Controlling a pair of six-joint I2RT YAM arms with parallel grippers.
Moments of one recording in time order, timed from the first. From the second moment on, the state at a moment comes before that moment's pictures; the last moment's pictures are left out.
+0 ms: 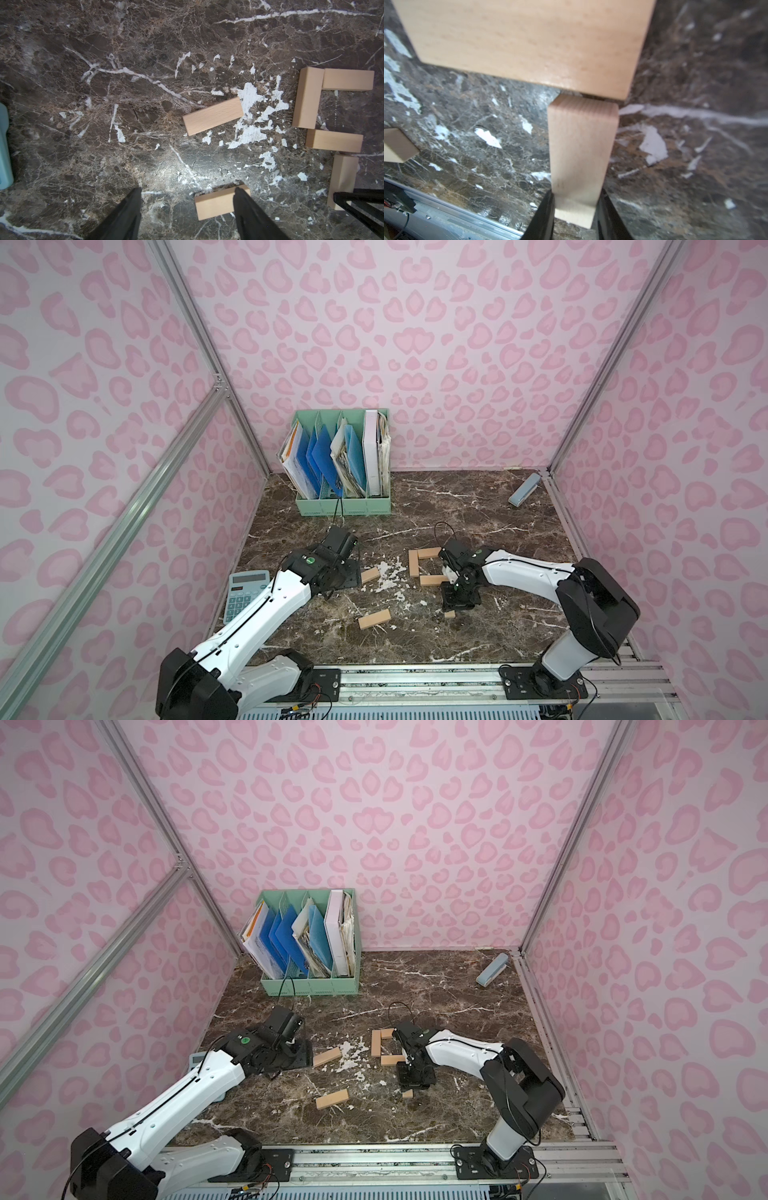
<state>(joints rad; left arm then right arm) -0.52 1.14 0.93 -0.96 -0.14 -0.66 0.76 1.65 0.91 -0.74 -0.26 0.60</state>
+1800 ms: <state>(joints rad) -0.52 1.17 0.93 -0.93 -0.14 -0.66 0.76 1.67 0.95 -0.79 -0.25 0.59</state>
